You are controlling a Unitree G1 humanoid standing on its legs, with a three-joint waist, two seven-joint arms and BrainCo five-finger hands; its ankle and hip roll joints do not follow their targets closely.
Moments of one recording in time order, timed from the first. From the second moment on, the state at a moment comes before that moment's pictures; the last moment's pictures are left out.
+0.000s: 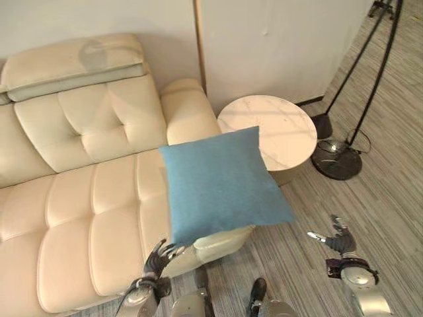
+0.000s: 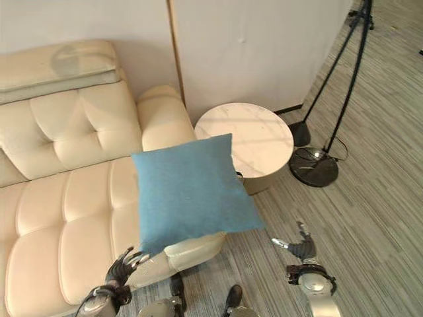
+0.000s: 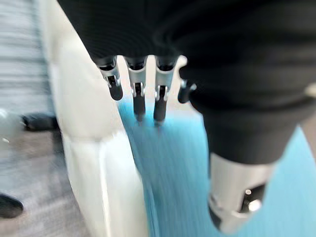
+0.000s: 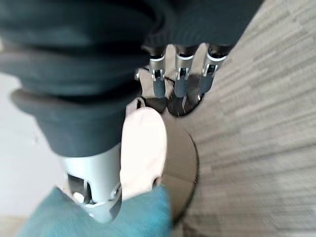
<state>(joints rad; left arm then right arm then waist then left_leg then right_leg) 0.25 0.25 -0.03 0.49 -0.41 0.04 0.07 0.14 -0.38 -0.10 0.30 0.06 0.06 -0.25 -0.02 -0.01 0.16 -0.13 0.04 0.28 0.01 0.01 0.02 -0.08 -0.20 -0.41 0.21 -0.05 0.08</state>
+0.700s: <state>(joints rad) 0.00 0.24 -0.09 0.61 -0.46 0.01 0.13 0.06 -0.36 0.13 0.30 0.06 0.07 -0.22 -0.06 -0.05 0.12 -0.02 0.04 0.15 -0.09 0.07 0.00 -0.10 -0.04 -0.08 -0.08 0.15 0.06</state>
